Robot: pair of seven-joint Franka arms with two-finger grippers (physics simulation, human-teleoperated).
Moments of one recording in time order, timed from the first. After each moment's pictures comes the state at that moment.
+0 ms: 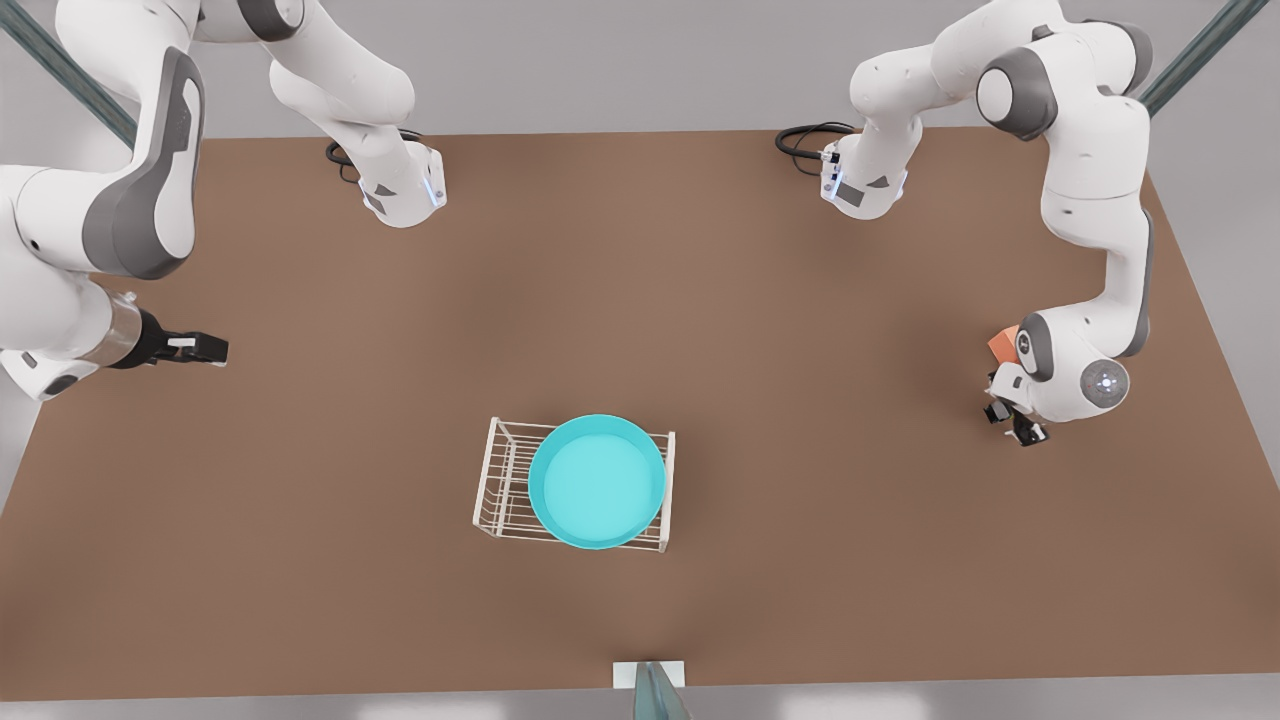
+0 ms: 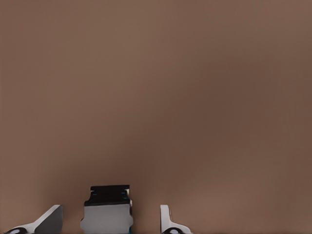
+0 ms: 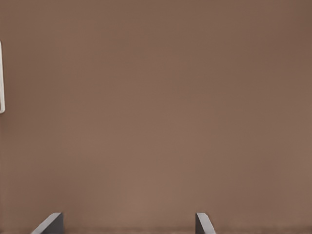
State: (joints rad) left arm 0.22 0.57 0.07 -1.99 0.16 2.40 1.43; right arm -0.23 0.21 0.15 -1.42 -0.11 1.43 -0.06
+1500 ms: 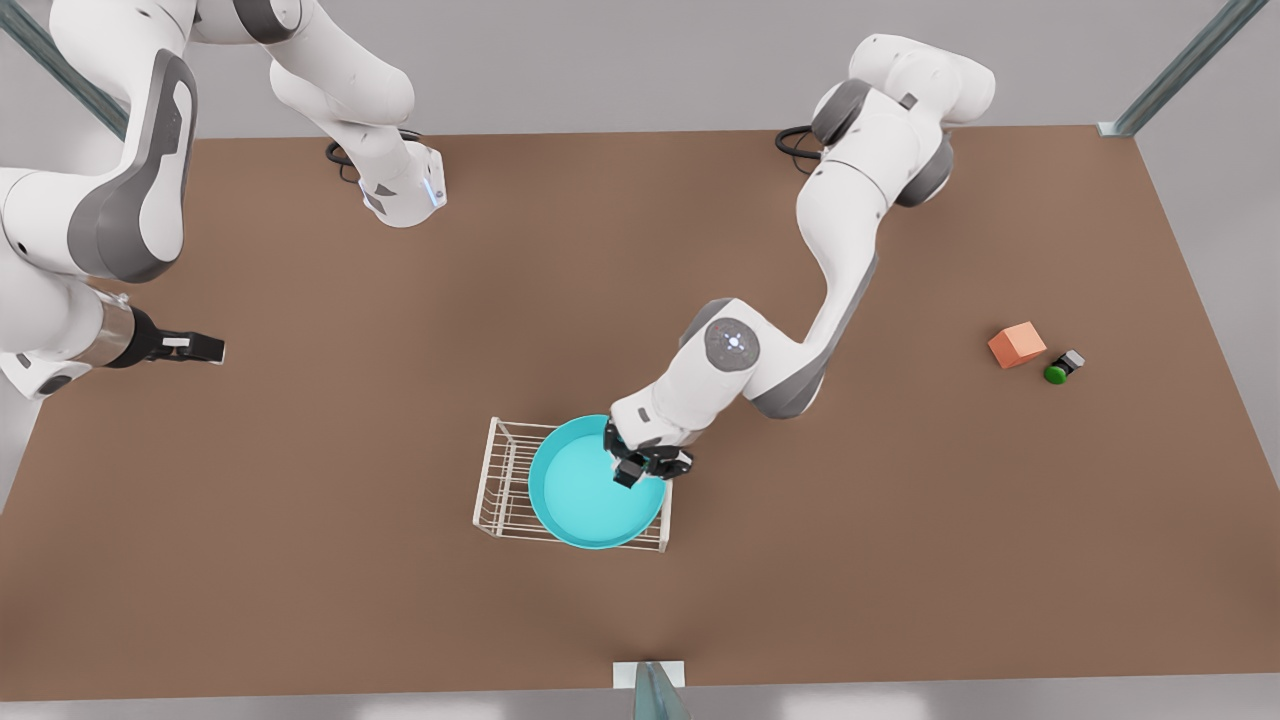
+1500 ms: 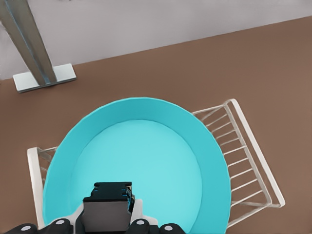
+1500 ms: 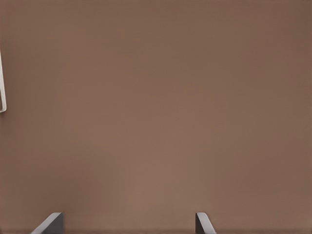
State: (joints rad) left arm -0.47 0.94 -0.30 -0.91 0.07 2.26 -0.29; right arm -0.24 0.22 0.15 -1.42 -0.09 1.41 -0.05
